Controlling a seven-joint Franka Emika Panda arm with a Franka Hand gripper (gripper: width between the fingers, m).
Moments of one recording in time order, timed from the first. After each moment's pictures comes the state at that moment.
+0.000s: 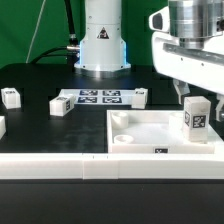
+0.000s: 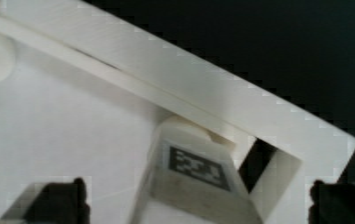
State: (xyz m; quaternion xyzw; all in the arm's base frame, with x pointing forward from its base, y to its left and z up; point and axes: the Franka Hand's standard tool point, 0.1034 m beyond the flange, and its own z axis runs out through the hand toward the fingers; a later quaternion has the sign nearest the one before) arm 0.615 0.128 0.077 -0.87 0.49 0.05 0.06
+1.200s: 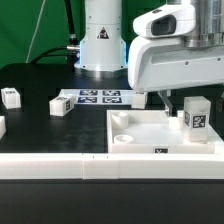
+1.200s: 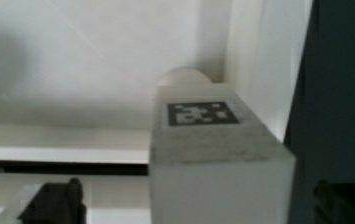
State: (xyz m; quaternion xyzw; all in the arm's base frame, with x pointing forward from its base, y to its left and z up) arm 0.622 0.118 0.077 -1.00 -0.03 -0.01 0.05
